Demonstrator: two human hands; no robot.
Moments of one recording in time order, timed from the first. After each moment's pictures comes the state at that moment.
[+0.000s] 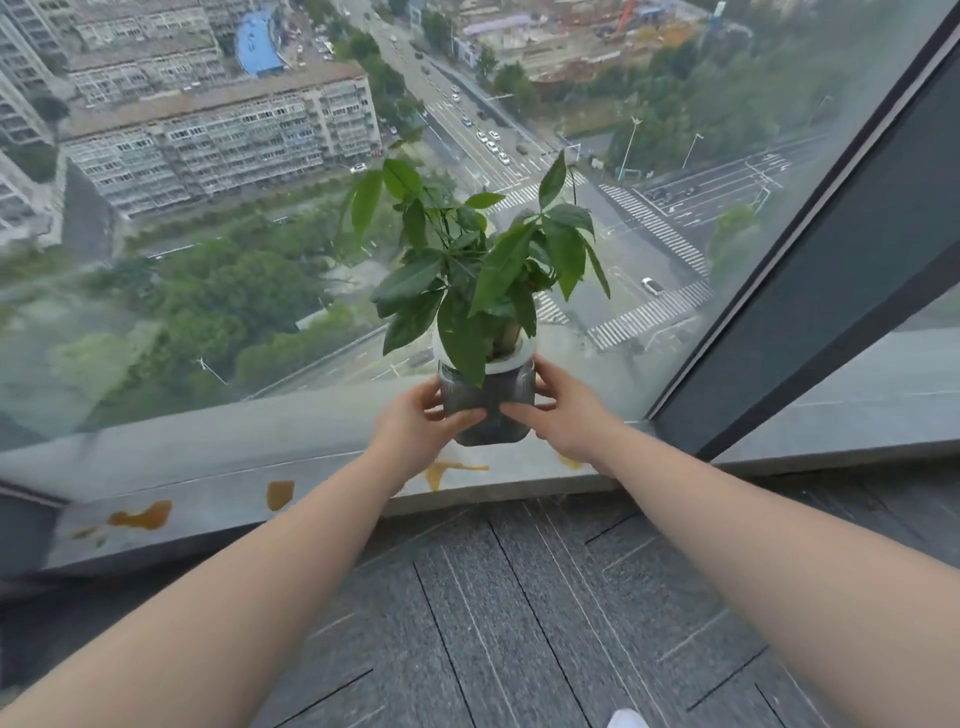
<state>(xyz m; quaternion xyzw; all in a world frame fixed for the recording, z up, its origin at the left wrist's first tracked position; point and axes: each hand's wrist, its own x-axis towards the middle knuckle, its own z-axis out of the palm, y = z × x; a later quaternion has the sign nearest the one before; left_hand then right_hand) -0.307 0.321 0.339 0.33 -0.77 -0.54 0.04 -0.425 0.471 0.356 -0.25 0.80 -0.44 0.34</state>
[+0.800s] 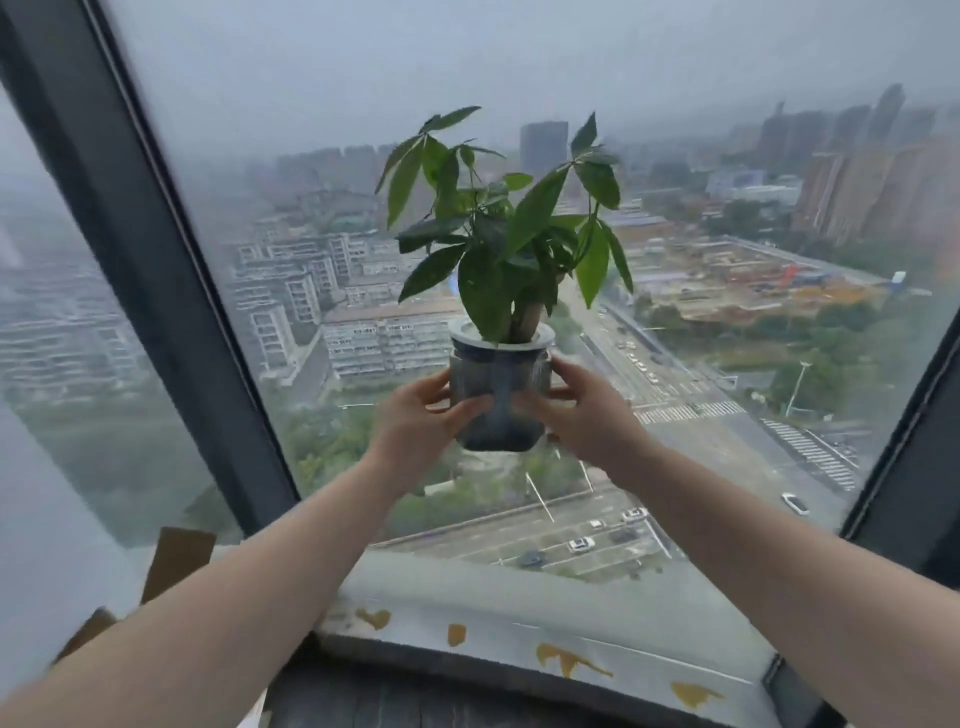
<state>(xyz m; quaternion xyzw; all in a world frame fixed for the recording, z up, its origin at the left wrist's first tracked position) -0.045 0.349 0.880 0.34 -0.72 -0.47 0.37 -0.192 0.460 0.893 -0.46 0.71 -0.50 0.19</state>
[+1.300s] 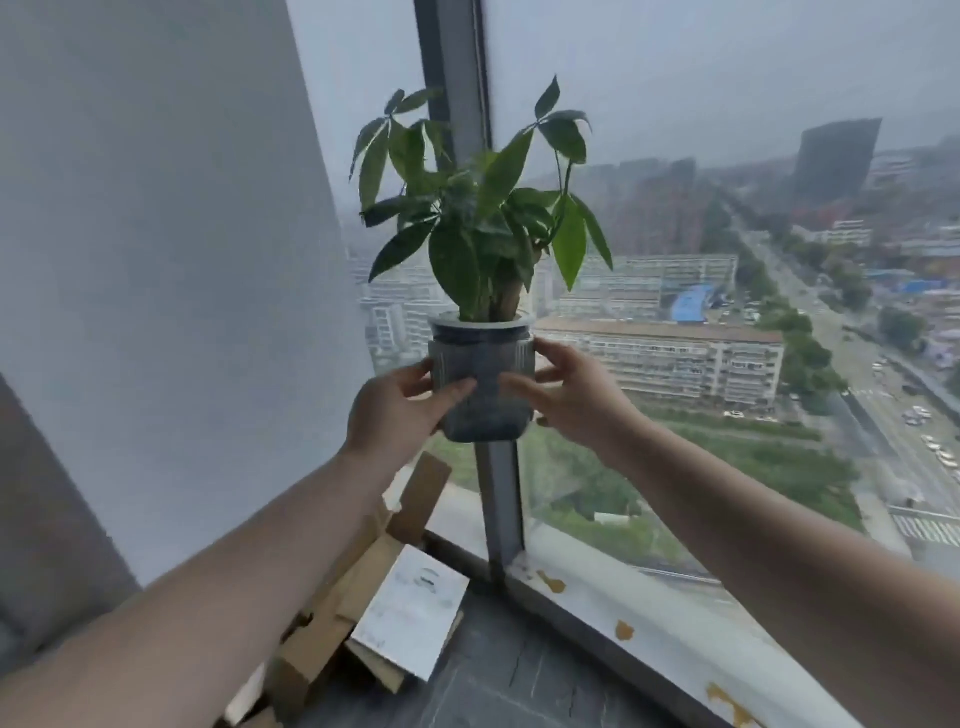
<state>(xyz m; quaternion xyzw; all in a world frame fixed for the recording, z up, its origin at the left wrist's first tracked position) 0.241 0.503 0.976 0.54 -0.62 -0.26 0.51 0.059 0.513 0.987 -0.64 0.55 -0.45 0.29</state>
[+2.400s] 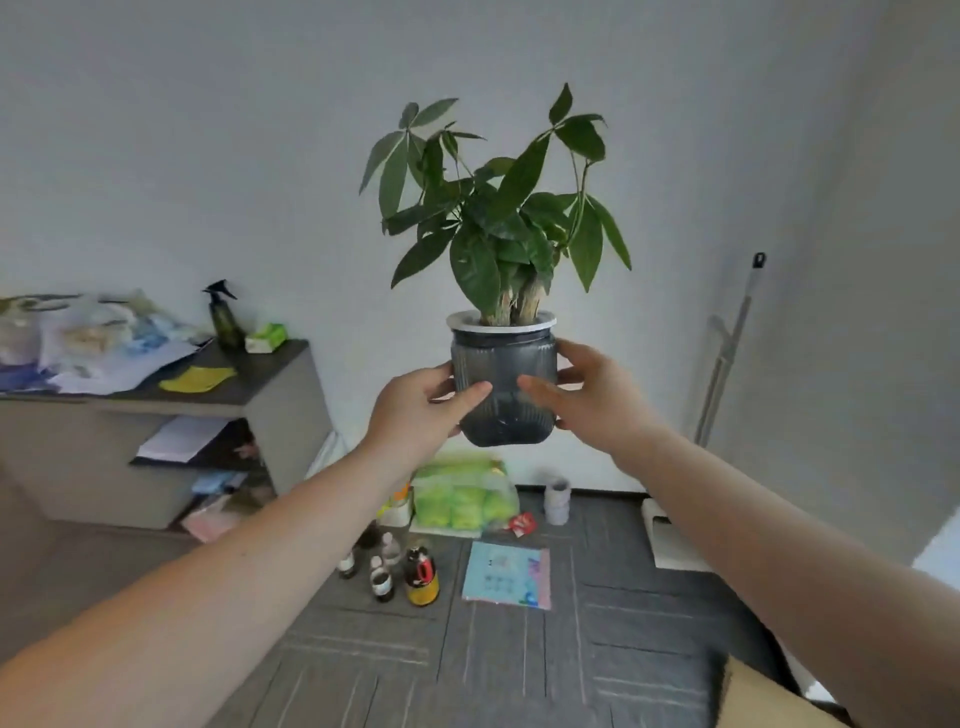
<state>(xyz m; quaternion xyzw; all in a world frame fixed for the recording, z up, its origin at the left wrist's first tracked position) 1.092 1.036 0.908 0.77 -0.21 -0.02 0.61 1.023 0.868 0.926 -0.85 0.08 -0.18 0.49</state>
